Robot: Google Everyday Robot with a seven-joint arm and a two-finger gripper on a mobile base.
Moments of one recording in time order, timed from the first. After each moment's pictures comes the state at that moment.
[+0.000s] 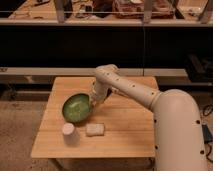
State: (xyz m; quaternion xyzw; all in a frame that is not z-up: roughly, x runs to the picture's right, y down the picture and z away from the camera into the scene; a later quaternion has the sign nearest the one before) arm -0.082 0.099 0.872 -0.17 -0.39 -0.59 0.68
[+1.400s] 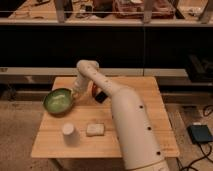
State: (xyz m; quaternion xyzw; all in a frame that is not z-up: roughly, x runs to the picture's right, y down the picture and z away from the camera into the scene) arm -0.193 0.046 0.946 -0.14 -0.45 -0.57 0.68
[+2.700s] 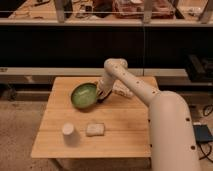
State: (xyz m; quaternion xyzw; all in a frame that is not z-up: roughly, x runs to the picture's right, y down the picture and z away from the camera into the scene) arm -0.029 0.047 0.911 -0.16 -0.36 -0.52 0.76
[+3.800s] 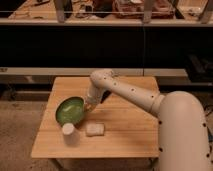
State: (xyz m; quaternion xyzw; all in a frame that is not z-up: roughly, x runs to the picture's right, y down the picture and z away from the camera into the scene) arm -0.115 0.115 0.856 -0.15 -0.41 -0.57 0.70
